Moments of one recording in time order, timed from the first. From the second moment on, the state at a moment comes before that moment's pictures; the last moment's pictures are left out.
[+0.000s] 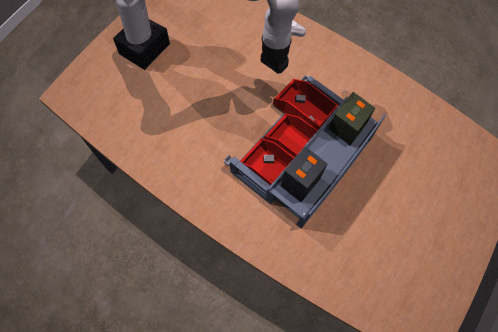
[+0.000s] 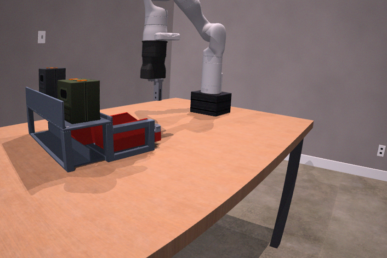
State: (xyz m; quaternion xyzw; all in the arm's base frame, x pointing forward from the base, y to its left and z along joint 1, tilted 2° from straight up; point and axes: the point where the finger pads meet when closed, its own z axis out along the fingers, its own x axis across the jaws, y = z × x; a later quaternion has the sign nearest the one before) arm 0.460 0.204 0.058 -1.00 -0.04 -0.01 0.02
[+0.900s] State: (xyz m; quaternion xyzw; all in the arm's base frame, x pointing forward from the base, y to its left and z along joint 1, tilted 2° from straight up) arm 0.465 0.204 0.000 -1.00 -0.04 -0.01 0.02
